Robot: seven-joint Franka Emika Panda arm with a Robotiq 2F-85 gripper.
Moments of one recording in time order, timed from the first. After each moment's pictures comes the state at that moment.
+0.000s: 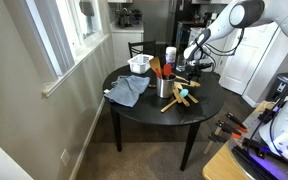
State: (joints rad) arm -0.30 1.00 -0.12 -1.50 0.07 2.31 -0.25
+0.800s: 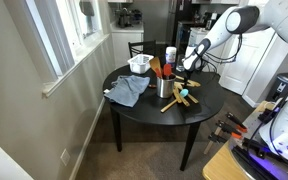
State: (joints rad) arm -0.31 1.08 -0.09 -1.50 -0.20 2.71 -0.52
